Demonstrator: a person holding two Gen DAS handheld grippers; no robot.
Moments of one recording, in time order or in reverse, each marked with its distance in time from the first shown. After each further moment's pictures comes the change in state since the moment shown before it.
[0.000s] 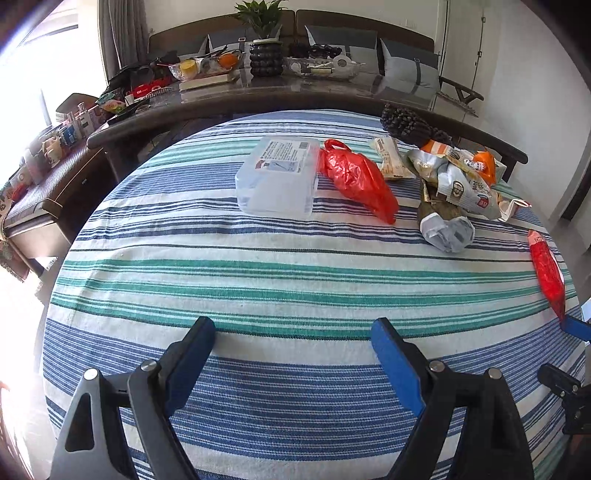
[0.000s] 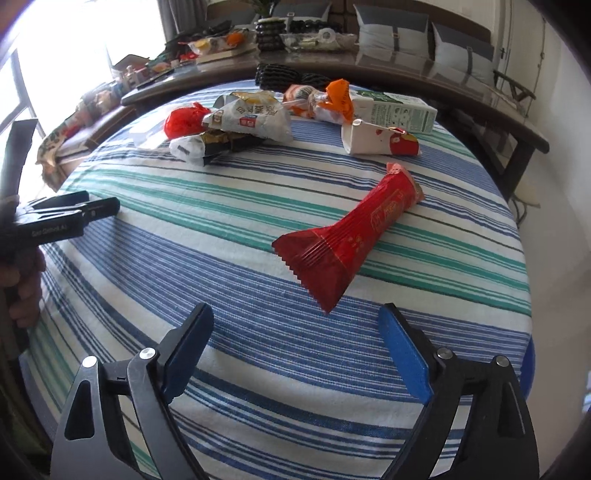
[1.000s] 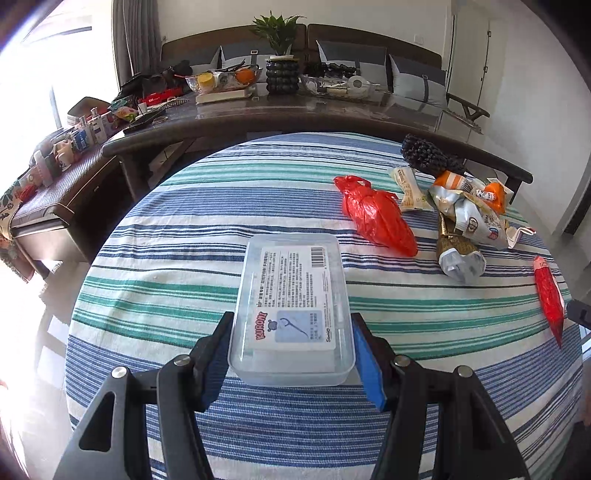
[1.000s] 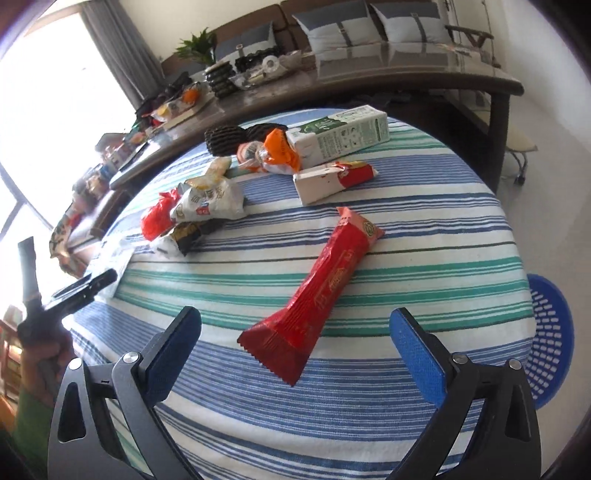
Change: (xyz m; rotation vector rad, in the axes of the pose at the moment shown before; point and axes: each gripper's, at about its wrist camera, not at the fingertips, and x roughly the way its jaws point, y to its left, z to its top) left arm -0.024 0.018 -0.001 -0.012 -0.062 0.018; right arm -0.004 -0.060 0.035 0.322 -0.082 0.124
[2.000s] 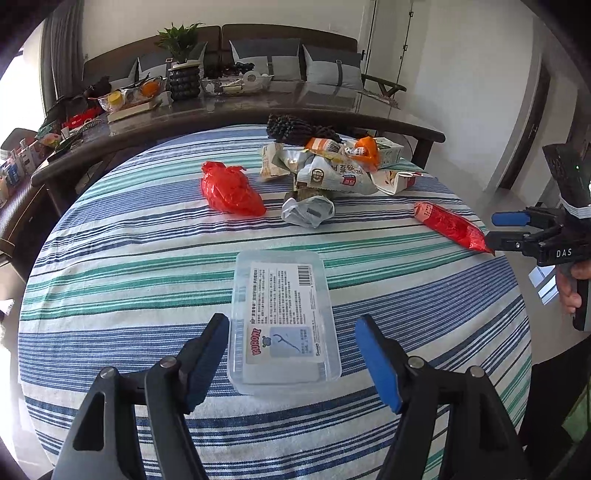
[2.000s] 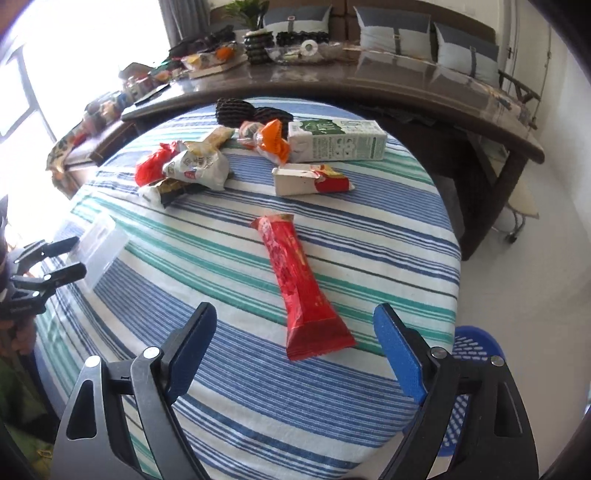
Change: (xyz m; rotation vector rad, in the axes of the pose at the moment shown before) left arm -0.028 -0.075 -0.025 0.183 0.028 -0.248; right arm -0.022 -0.015 0.016 -0.349 0.120 -0.058
